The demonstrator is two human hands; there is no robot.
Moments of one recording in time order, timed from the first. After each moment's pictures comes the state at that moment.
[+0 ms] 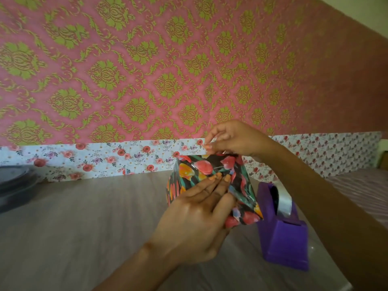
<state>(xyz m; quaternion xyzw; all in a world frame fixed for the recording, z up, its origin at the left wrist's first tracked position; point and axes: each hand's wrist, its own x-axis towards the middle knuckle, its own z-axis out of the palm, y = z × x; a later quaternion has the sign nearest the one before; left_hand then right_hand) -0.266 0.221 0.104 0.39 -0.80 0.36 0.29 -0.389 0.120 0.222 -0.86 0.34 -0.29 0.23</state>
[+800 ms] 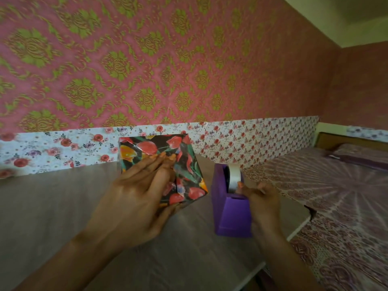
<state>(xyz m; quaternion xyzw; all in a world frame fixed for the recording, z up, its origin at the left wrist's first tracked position) -0.266 0.222 0.109 0.43 -0.78 0.36 0.28 -0.495 0.145 0.064 -0.36 0.51 -0.70 0.35</state>
